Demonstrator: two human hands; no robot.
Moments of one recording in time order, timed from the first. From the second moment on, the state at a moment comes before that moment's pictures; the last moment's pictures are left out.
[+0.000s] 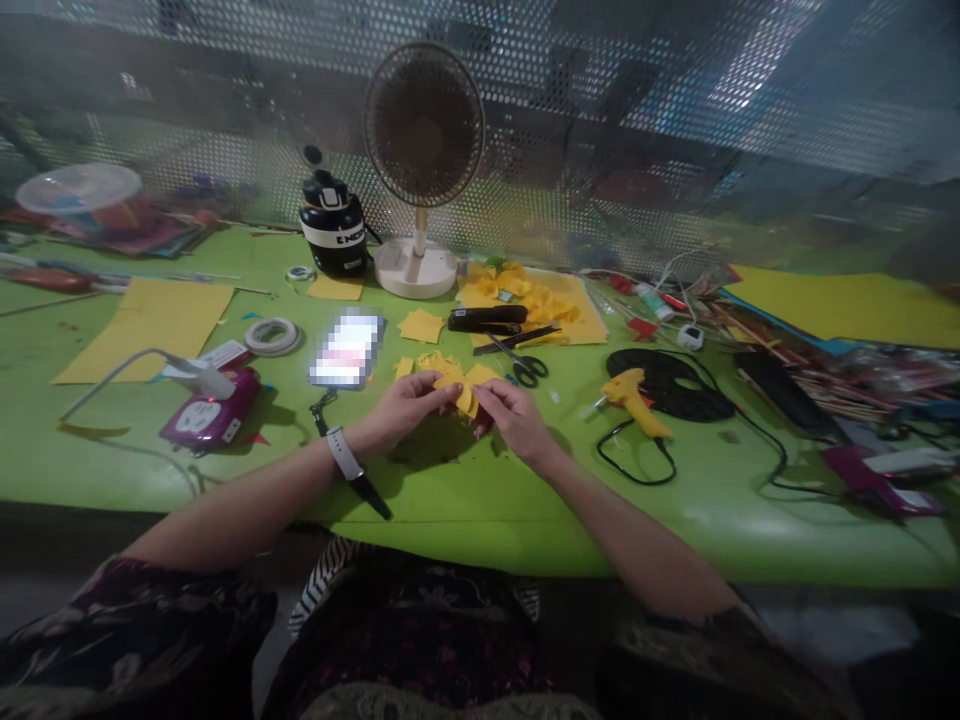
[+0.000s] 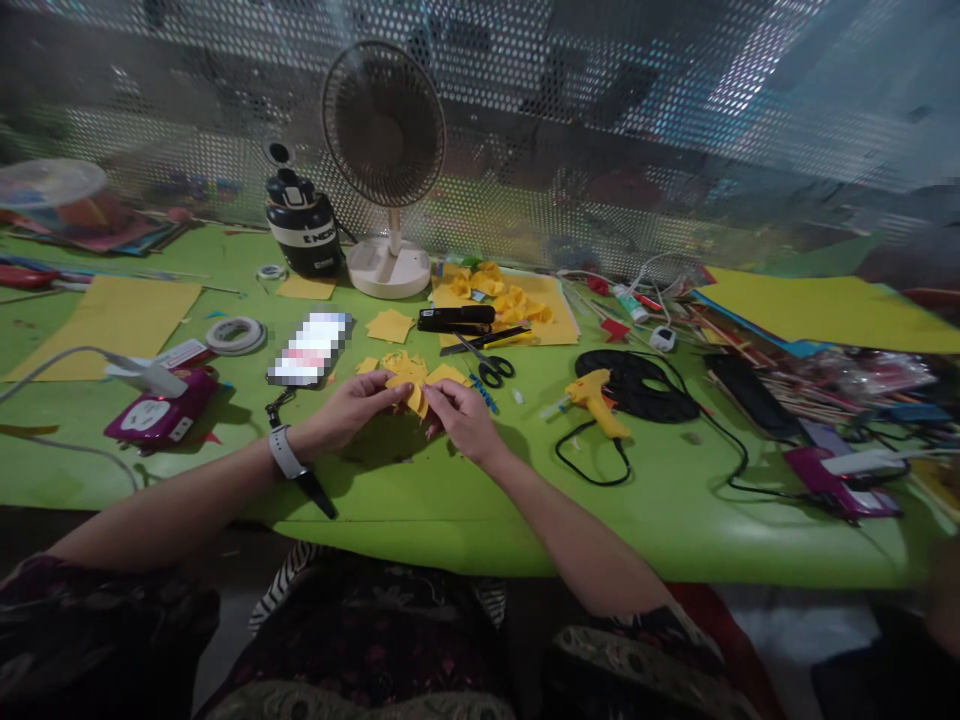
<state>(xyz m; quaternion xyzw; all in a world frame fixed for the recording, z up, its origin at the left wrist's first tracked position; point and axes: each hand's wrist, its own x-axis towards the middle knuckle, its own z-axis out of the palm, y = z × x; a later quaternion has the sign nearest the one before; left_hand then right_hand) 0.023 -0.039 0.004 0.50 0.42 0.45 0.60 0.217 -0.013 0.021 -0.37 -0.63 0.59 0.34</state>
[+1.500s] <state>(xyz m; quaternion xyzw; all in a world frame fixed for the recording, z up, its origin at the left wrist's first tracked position) 0.028 -0.043 0.011 0.51 0.43 0.46 0.58 0.219 -0.007 0.020 -0.37 -0.62 0.63 0.29</state>
